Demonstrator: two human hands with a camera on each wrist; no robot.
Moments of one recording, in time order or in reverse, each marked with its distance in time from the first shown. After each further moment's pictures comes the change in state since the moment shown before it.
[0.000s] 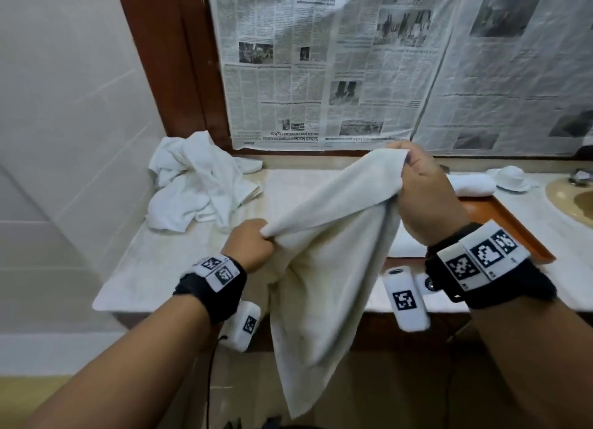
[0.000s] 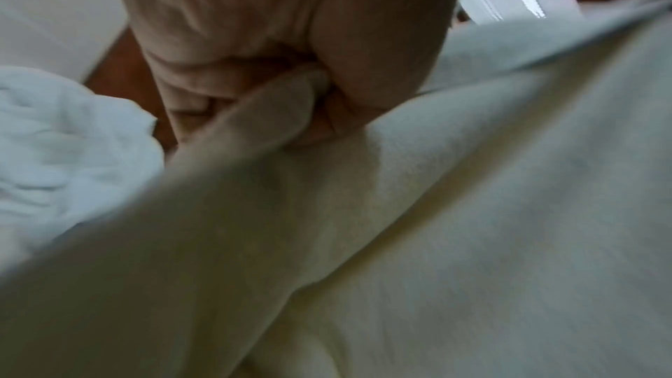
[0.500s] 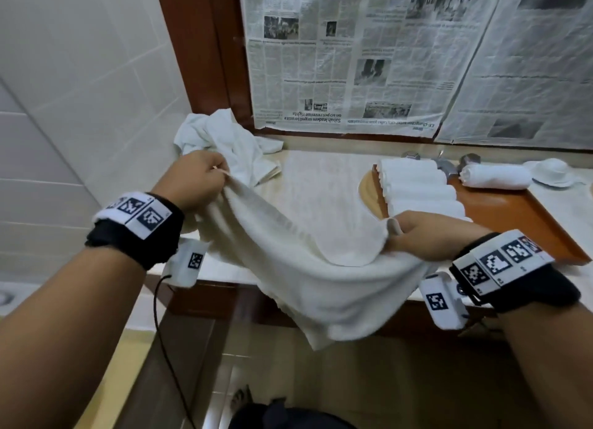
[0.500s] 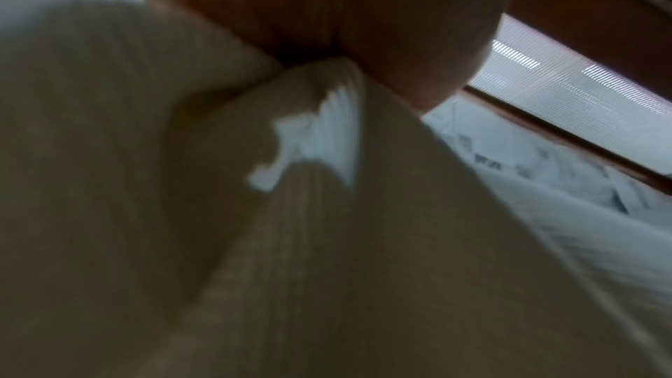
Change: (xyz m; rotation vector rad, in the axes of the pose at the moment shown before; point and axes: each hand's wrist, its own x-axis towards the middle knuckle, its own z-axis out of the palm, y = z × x) left_hand -0.030 -0.019 -0.104 -0.014 0.244 -0.047; right_hand -0.030 0.035 -0.037 -1.047 -0.814 0.403
